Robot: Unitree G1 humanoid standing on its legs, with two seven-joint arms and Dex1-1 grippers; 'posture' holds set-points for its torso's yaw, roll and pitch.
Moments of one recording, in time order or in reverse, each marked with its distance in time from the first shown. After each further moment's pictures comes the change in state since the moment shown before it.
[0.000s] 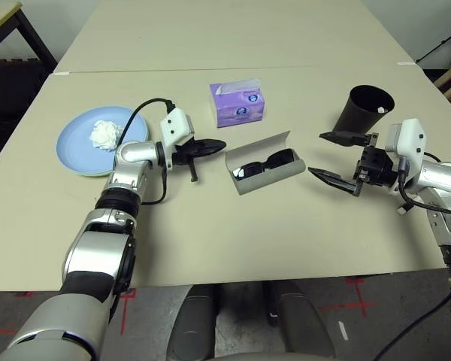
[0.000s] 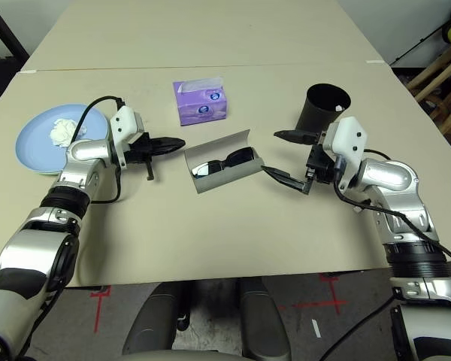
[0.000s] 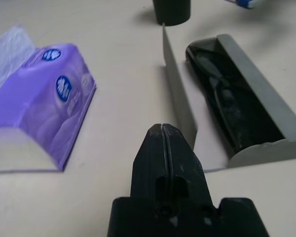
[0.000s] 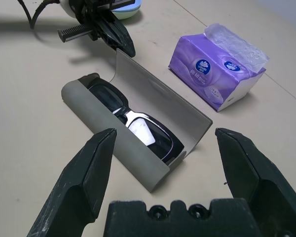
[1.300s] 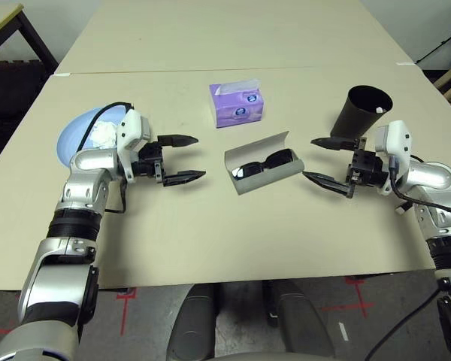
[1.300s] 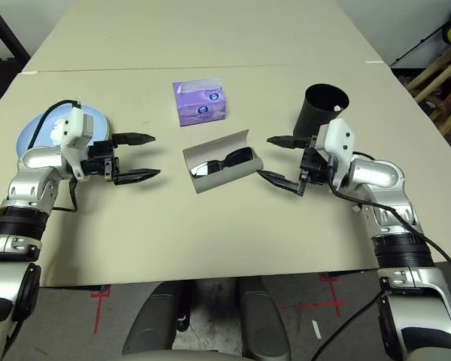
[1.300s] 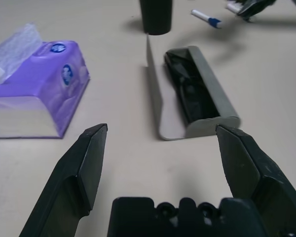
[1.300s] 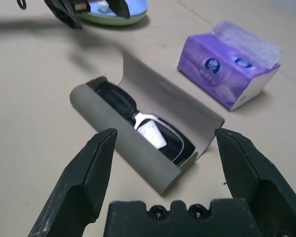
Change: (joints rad) left arm 0.150 0.184 0.052 -0.285 -0.208 0.280 -0.145; right arm -0.025 0.049 -0.001 0.026 0.005 0.032 0.032
